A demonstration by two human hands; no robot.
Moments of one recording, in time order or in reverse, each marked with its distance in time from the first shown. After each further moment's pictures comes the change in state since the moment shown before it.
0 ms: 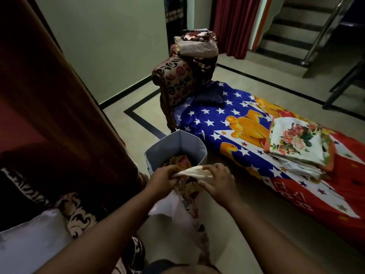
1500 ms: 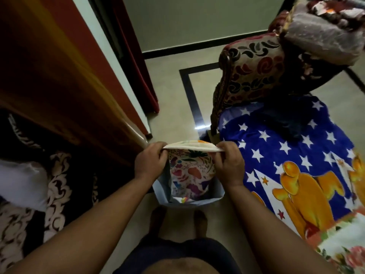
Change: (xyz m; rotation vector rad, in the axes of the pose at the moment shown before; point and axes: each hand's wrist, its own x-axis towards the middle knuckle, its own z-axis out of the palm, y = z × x) left_hand 0.305 -0.088 -0.039 0.263 0.623 -0.580; right_hand 0.460 0.027 0.033 0.239 -0.010 -0.430
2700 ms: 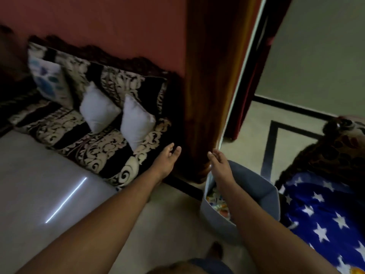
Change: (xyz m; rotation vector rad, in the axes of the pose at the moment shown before) left_hand -0.259 -0.074 -0.142 -0.862 0.218 -0.682; right_hand -0.139 -0.196 0.069 0.648 -0.894 0.340
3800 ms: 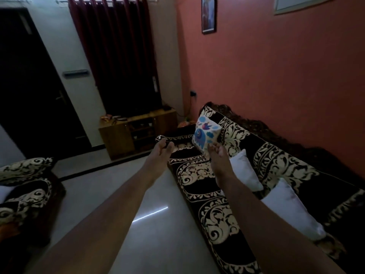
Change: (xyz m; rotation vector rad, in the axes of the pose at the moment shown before) left_hand -0.152 -0.027 -0.648 -0.203 0.845 0.171; right_hand -0.057 -0.160 0.723 0.001 -0.777 -0.404
